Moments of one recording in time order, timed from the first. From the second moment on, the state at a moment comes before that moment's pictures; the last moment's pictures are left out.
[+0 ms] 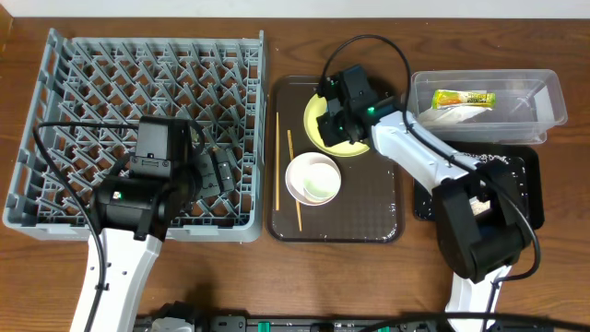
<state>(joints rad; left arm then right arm) -0.15 1.13 1.13 -1.07 0.02 -0.38 0.47 2.02 1.42 -0.46 -0.13 0.10</state>
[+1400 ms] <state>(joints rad) -0.34 1.25 1.13 -0.87 0.02 -0.35 0.25 1.67 1.59 -1.13 -0.34 0.14</state>
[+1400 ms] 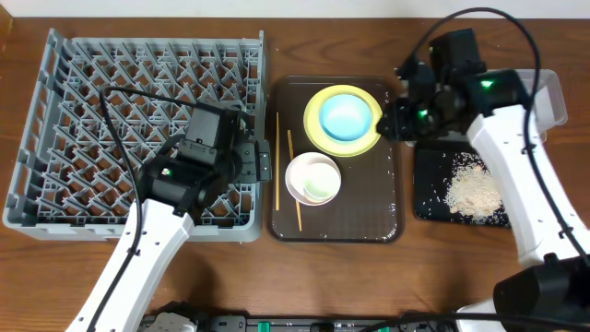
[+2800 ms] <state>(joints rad) -0.10 1.20 1.13 -0.87 0.39 -0.41 0.35 1.77 1.68 -1.03 -0.39 0.22</state>
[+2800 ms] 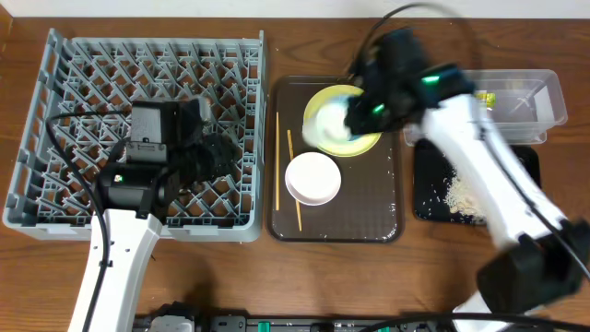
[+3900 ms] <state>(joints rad) -0.09 1.27 1.13 -0.11 1.09 -0.86 0.14 1.71 1.70 -0.92 -1.27 0.22</state>
